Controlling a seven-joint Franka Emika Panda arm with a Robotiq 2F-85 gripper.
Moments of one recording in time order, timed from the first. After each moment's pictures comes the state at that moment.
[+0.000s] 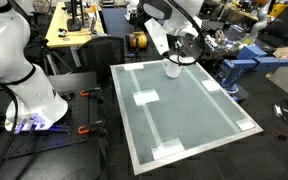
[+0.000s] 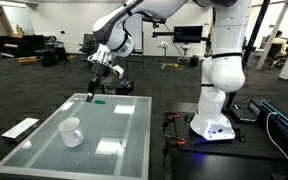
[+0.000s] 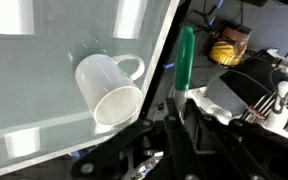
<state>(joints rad) 0.01 0.06 0.01 -2.24 0.98 2.36 -0.91</state>
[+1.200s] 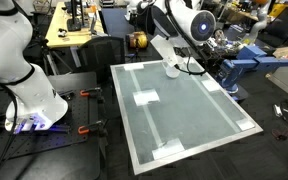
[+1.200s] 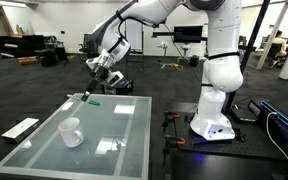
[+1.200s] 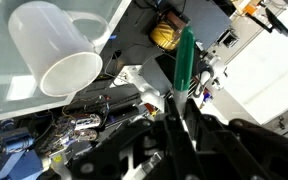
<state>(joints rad) -0.06 0.19 -0.02 -2.16 1.27 2.07 -1.44</state>
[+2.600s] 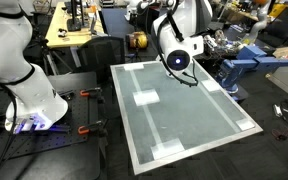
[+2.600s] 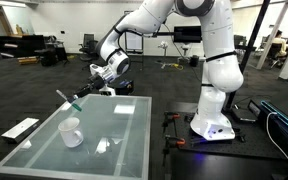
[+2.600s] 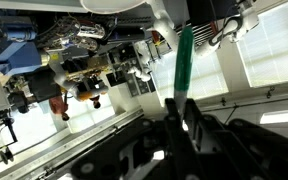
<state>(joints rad) -0.05 0.32 -0.03 -2.15 1.81 2.10 -2.12</state>
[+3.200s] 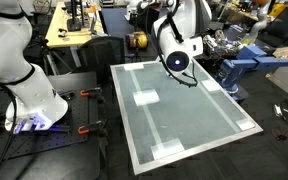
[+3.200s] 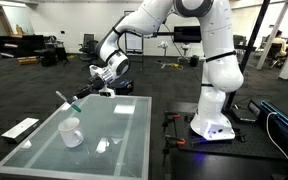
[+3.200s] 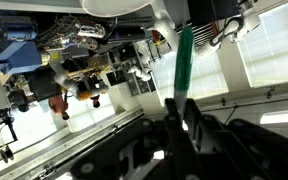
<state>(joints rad) -0.05 0.33 -0.03 -2.14 1.83 2.10 -2.14</state>
